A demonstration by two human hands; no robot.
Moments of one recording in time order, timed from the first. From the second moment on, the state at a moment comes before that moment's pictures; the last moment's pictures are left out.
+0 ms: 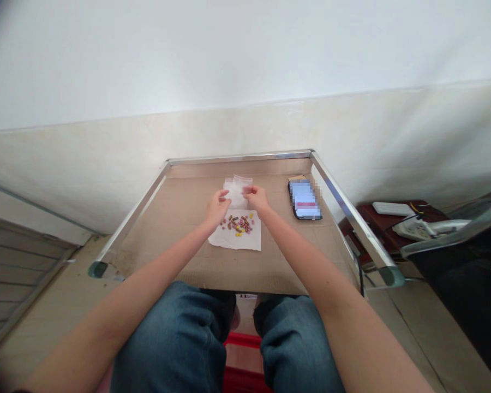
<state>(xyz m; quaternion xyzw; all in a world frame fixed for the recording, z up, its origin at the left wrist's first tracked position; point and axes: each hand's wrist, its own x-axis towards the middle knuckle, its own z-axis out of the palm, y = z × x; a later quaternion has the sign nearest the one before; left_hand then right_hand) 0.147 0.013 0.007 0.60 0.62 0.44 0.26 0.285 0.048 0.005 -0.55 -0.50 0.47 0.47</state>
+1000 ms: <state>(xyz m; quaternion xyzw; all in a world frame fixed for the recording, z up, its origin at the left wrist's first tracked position) 0.142 0.055 -0.012 0.80 0.59 0.08 0.03 0.285 0.062 -0.009 -0.60 -0.77 0.00 0.21</state>
